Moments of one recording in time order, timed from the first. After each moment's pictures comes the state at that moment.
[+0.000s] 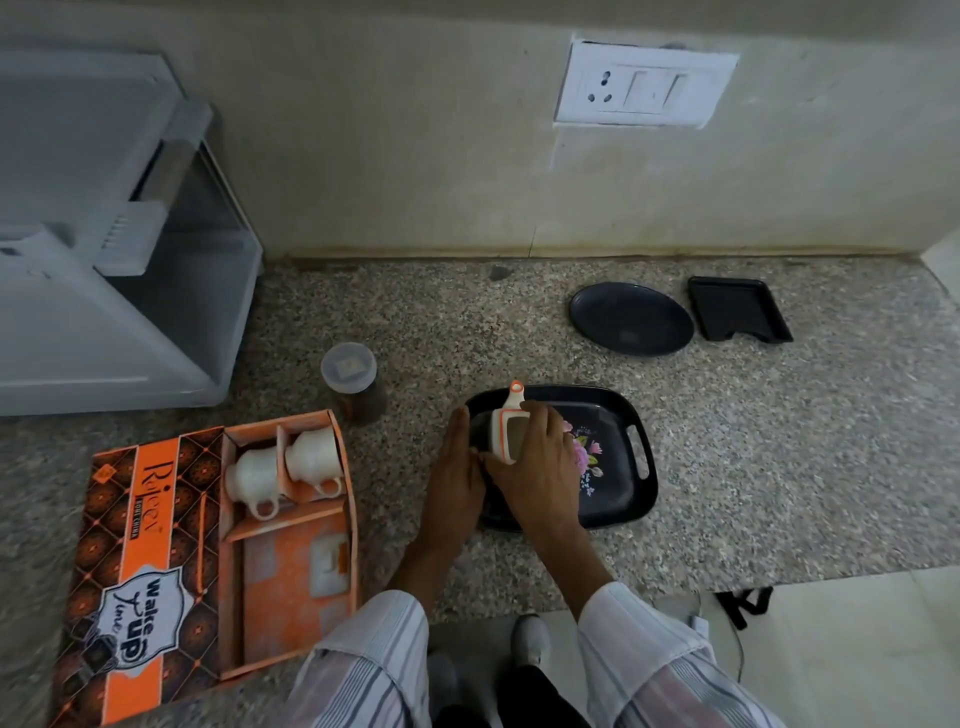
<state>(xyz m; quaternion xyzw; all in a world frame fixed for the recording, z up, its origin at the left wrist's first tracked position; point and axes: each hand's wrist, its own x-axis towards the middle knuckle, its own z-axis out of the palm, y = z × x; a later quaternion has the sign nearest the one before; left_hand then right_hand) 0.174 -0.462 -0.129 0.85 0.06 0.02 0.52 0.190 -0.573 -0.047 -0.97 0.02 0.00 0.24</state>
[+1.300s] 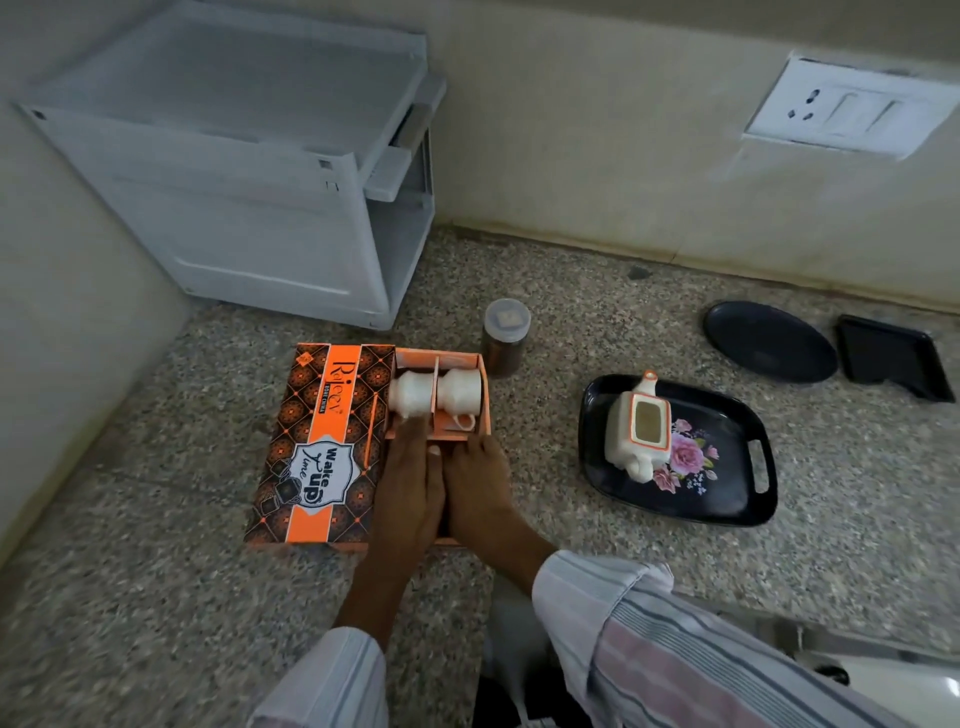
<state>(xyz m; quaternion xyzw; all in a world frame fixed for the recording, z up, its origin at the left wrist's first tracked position) 0.022 -0.316 -0.092 0.88 0.22 0.16 0.38 0.078 -0.397 -0.063 -0.92 -0.38 0.09 -0.05</state>
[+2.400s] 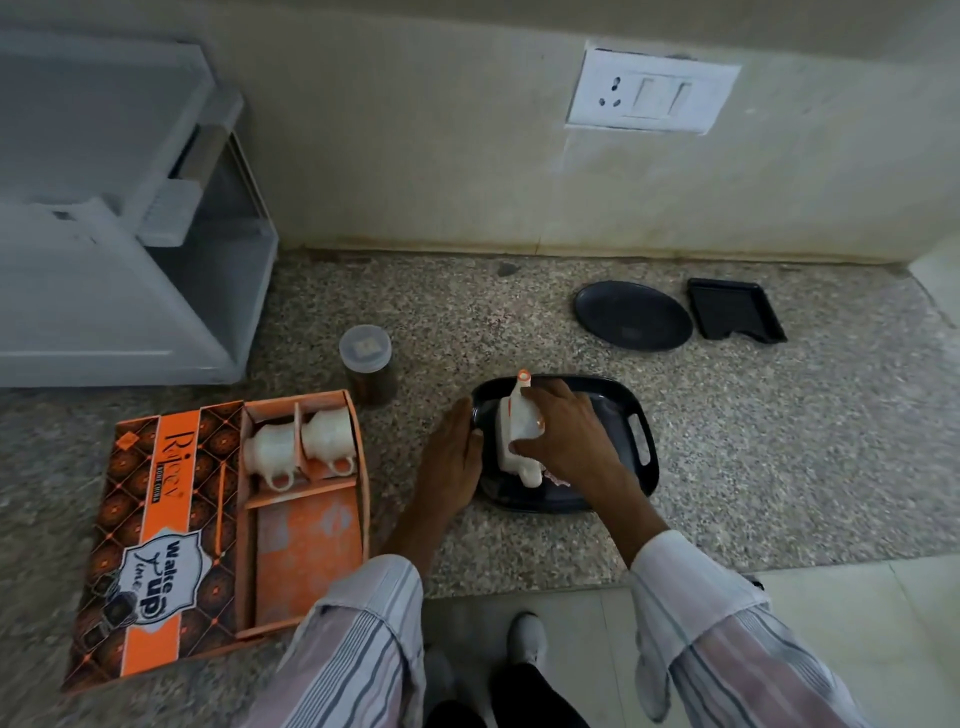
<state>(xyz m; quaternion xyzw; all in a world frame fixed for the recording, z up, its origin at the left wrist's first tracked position) 0.173 -0.441 -0.123 0.89 0.07 -0.03 0.45 0.217 -0.608 -0.026 -0.97 -0.13 0.13 0.17</state>
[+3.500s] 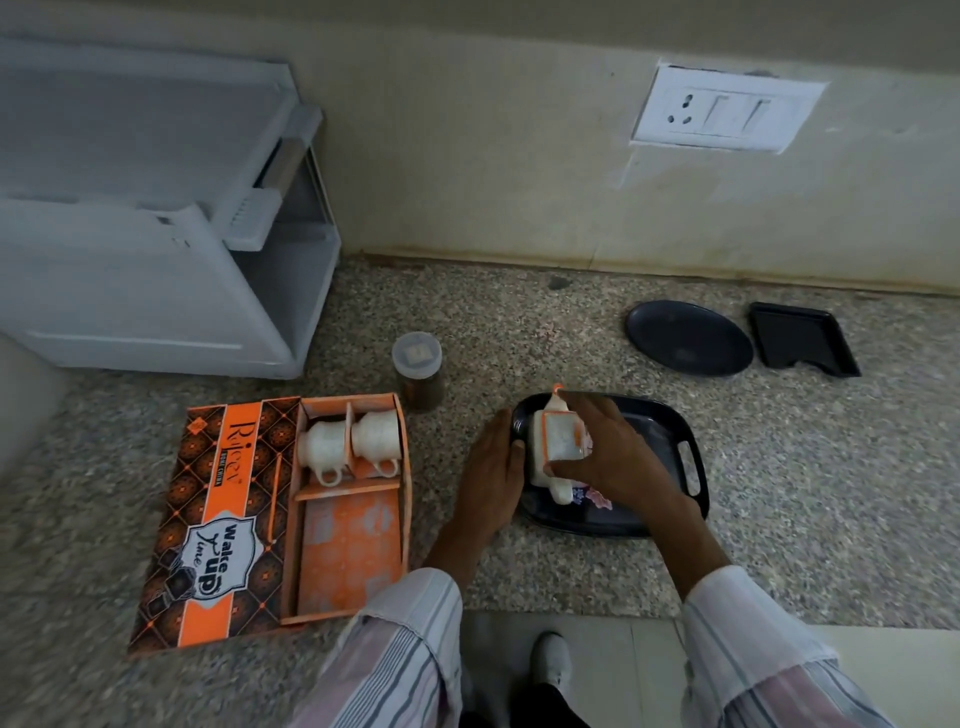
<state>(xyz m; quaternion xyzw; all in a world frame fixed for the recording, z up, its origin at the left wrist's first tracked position) 0.168 -0.445 -0.120 0.87 0.09 0.01 0.48 0.223 -0.615 -0.024 -0.93 -0.17 0.17 0.27</state>
